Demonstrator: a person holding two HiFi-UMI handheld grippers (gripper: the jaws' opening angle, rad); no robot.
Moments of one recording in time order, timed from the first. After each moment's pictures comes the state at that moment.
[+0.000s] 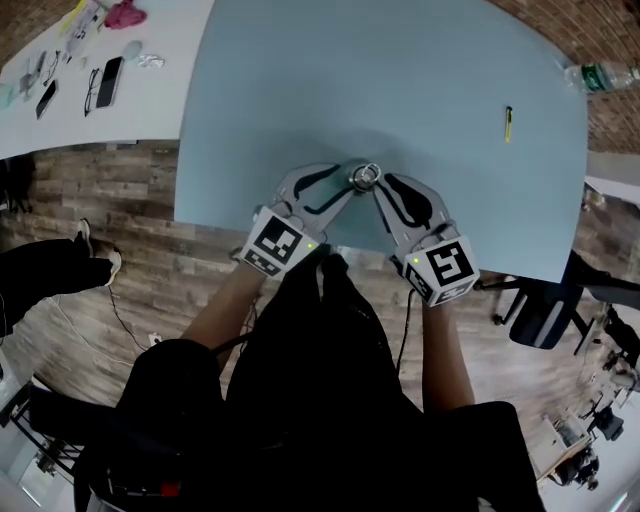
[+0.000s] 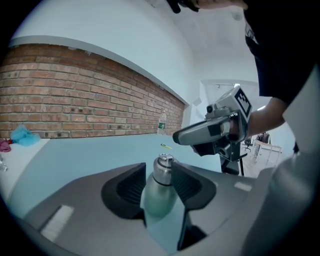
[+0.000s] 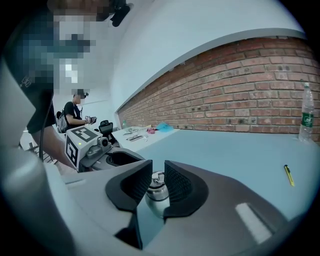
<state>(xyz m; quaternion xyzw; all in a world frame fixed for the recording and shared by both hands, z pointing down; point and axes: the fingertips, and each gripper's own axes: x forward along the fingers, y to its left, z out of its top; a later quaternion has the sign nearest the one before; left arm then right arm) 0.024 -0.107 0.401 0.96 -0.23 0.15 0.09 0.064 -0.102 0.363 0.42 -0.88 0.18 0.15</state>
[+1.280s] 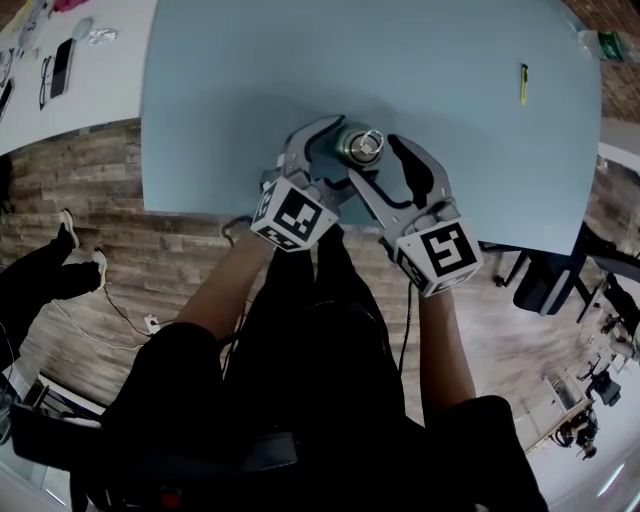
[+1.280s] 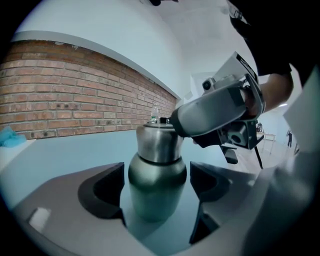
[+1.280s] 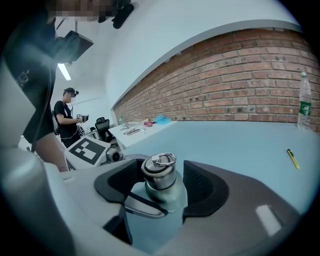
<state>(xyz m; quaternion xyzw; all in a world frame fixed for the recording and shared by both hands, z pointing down) 0.065 -0.100 0.458 0.97 -0.19 0.16 0.06 0.048 -0.098 0.392 0.43 -0.86 0.21 0.17</state>
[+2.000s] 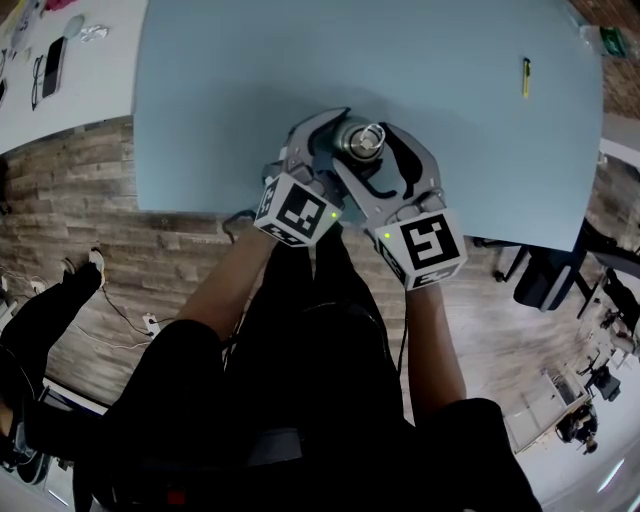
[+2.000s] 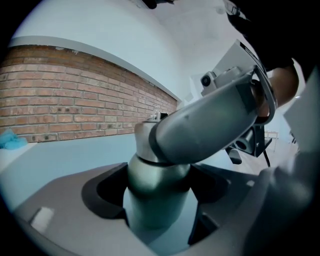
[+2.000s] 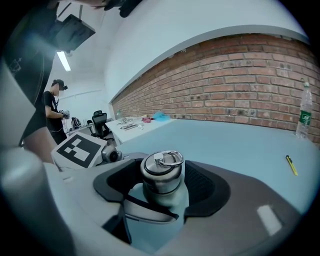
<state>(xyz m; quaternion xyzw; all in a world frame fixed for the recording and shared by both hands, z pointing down) 0.074 -0.106 0.458 0.97 -0.20 0.14 0.04 0.032 -0.110 0.400 0.44 -0.86 0.18 0.20</state>
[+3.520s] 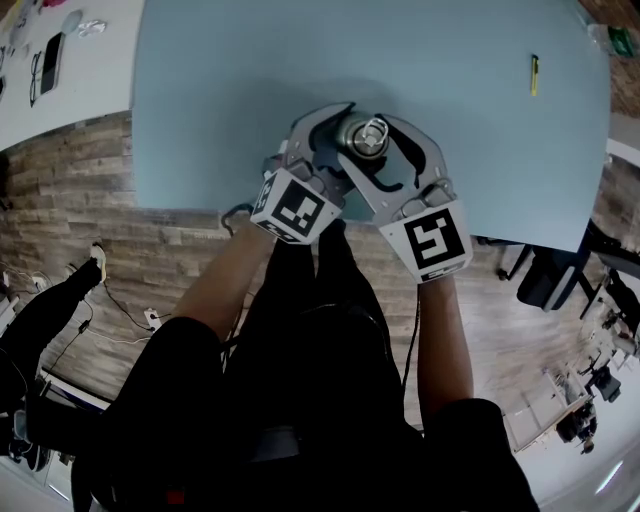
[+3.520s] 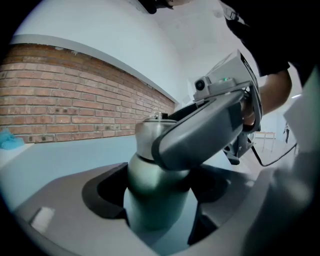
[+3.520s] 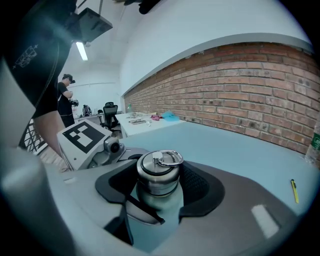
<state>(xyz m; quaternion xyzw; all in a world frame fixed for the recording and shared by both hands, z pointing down) 0.072 -0.104 0.456 0.97 -0.19 0.13 0.03 0.026 -0.112 0.404 0.39 -0.88 0.11 0.24</state>
